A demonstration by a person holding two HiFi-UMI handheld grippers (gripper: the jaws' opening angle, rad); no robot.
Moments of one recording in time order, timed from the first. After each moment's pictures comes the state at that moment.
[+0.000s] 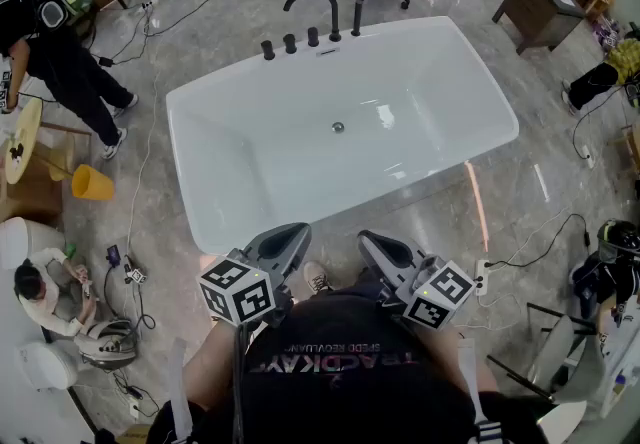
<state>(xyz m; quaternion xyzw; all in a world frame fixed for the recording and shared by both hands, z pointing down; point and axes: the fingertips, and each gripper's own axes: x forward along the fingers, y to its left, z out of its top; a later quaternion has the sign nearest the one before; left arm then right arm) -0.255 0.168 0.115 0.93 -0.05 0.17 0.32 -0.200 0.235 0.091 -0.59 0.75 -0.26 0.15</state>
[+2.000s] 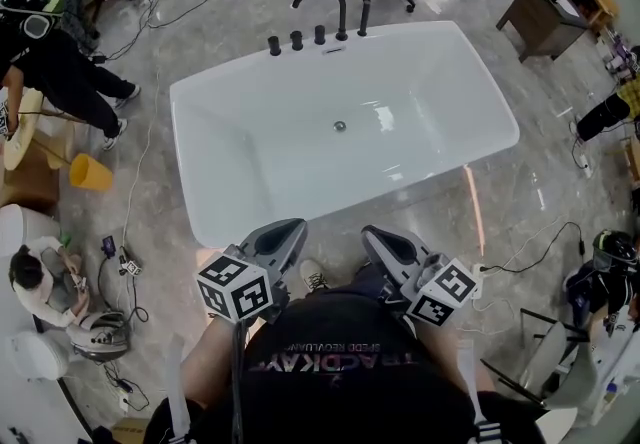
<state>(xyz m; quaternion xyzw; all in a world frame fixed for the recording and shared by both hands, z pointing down) -0.262 0.161 0.117 0.94 -0.07 0.16 0.31 -0.196 0.234 0.082 -0.58 0.76 -0.24 0.15</state>
